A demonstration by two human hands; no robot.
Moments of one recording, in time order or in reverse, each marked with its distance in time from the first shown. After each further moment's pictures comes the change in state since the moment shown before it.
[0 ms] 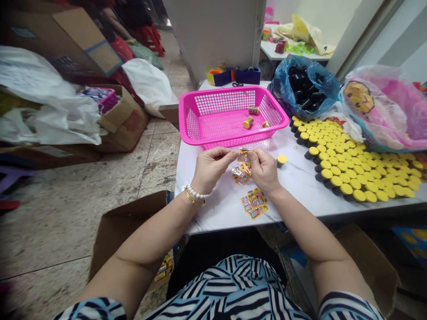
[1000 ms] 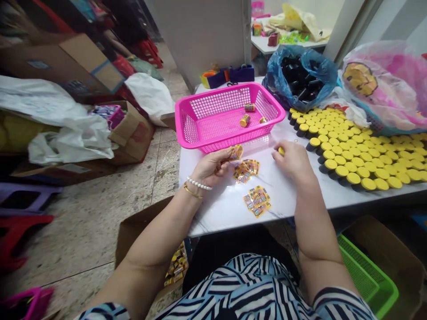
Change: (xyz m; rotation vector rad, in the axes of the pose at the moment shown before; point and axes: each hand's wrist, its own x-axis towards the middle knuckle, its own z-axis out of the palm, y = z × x) left_hand 0.025 -0.005 -0.006 -0.541 -0.072 -0.805; right_hand 0.022 0.026 -0.081 -0.464 -0.032 0.116
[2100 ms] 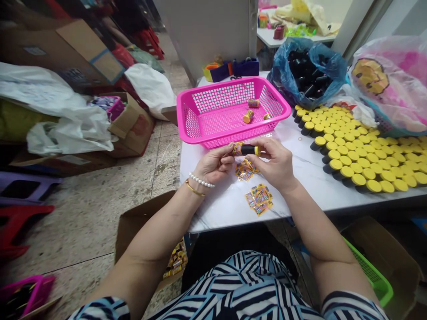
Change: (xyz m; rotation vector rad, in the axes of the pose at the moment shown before) left_hand 0.000 0.002 0.000 -0.230 -0.124 -0.094; right_hand -0.028 -0.058 0.037 0.562 0.055 -0.235
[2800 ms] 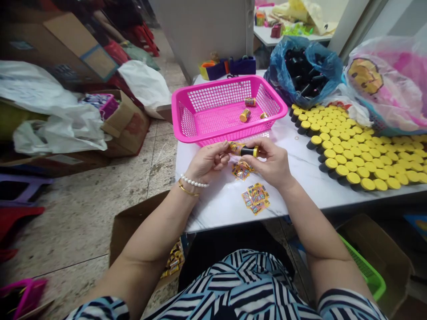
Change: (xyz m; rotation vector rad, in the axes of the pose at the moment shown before) left_hand -0.006 -0.002 0.001 0.288 -0.043 0.234; right_hand 0.000 0.015 -0.004 0.109 -0.086 -0.033
